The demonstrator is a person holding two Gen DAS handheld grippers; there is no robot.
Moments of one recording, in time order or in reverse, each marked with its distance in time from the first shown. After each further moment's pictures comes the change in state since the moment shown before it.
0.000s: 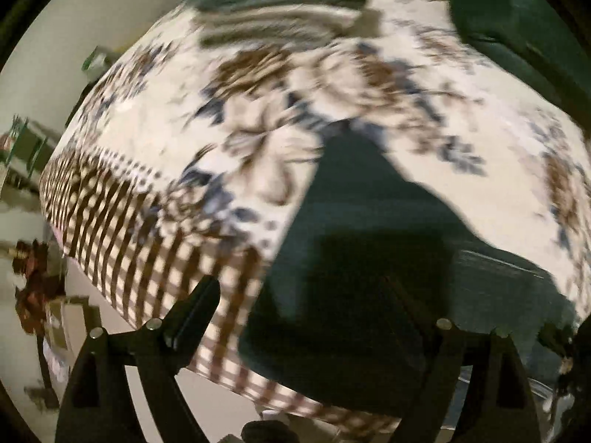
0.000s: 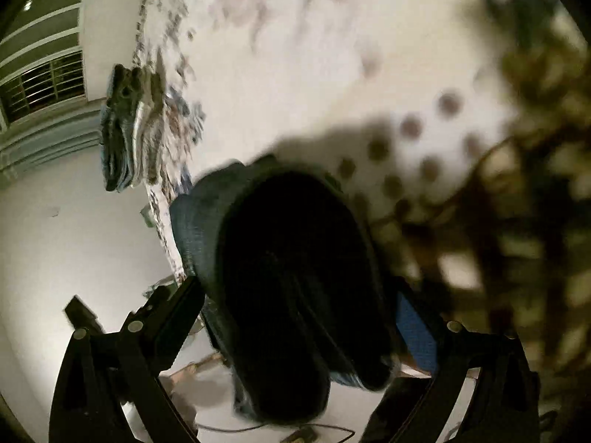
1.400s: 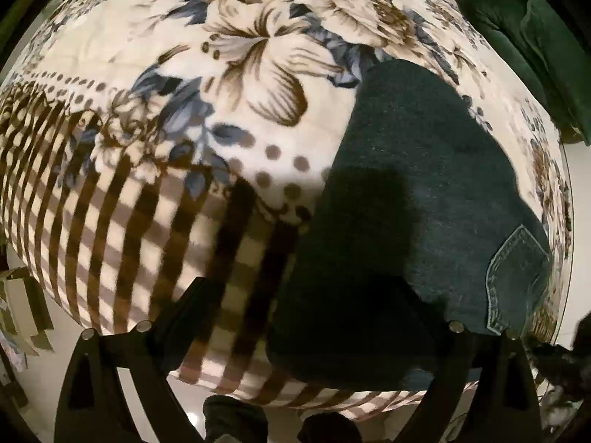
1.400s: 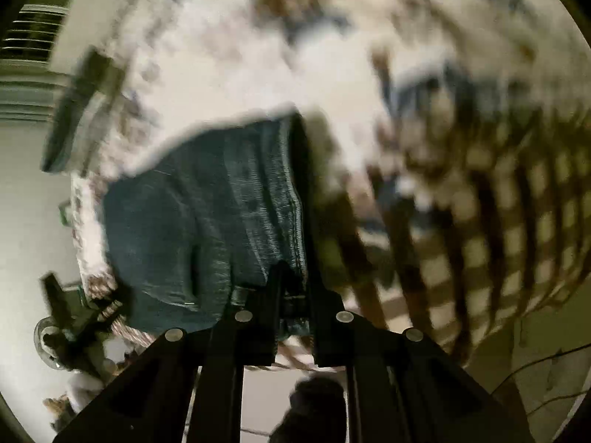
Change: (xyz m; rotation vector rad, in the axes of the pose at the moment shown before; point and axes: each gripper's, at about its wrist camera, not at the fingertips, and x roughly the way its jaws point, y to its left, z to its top) left arm 0.064 0.033 -0.029 -0.053 0.192 -0.277; right arm -0.010 0.035 -0.017 -0.089 -0.136 -0.355
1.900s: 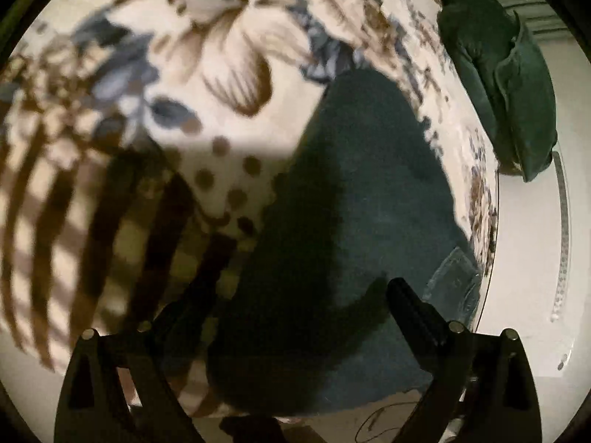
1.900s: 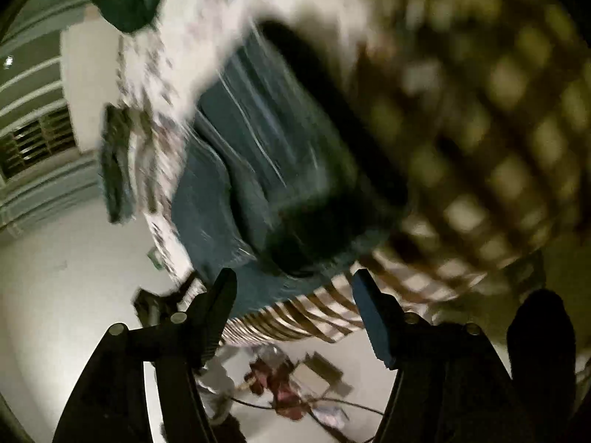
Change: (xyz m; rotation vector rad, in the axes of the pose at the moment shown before) left arm 0.031 0.024 0.018 -0.112 0.092 -0.393; right arm 0.046 0.014 -0.048 0.248 0.049 0.334
